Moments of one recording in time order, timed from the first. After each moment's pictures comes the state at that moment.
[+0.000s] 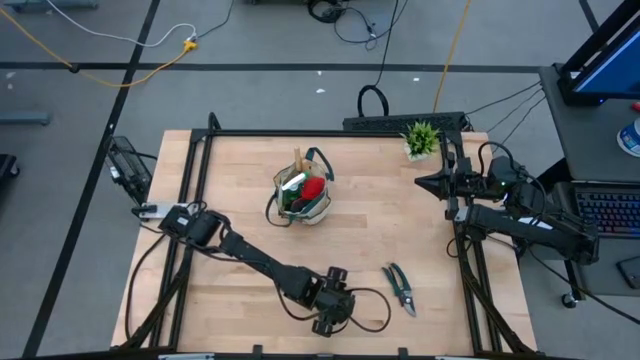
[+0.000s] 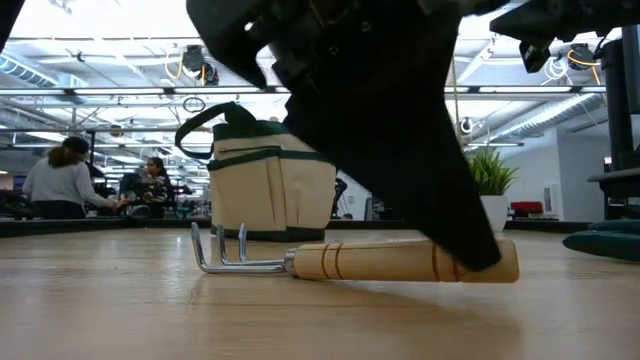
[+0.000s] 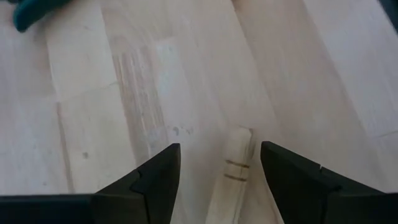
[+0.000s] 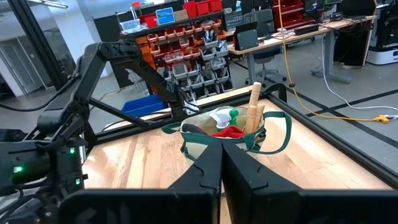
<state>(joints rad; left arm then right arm) -0.46 2.29 1.75 -0.45 -0.13 -0.10 -0.41 0.29 0.52 -0.28 -0.29 0.22</state>
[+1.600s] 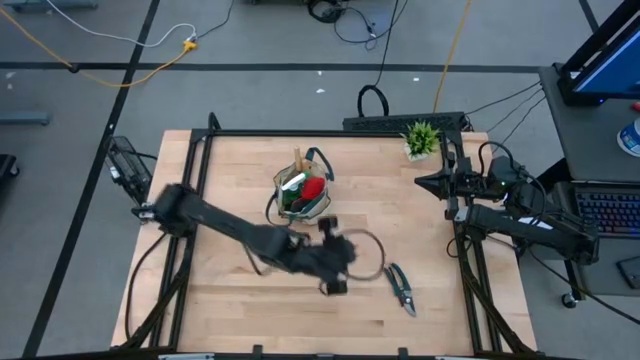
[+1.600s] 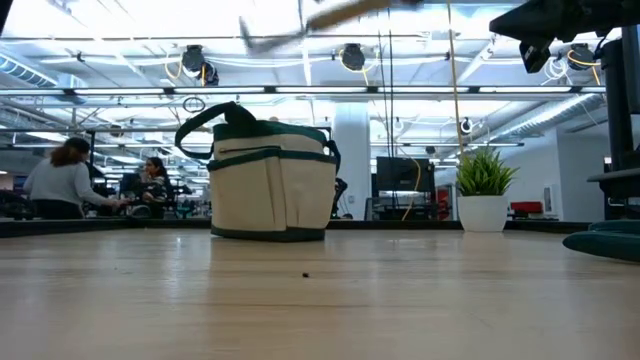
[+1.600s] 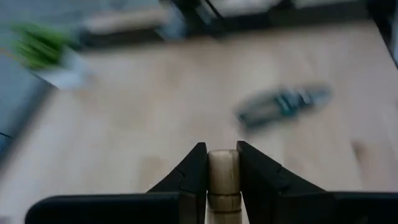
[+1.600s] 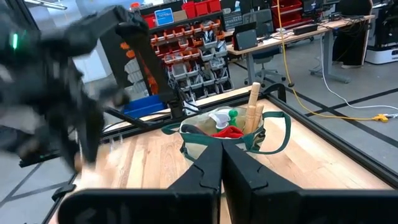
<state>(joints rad) -0.37 1.97 1.75 -0.49 -0.48 -0.16 -0.41 0.29 0.52 -0.28 -0.29 0.23</state>
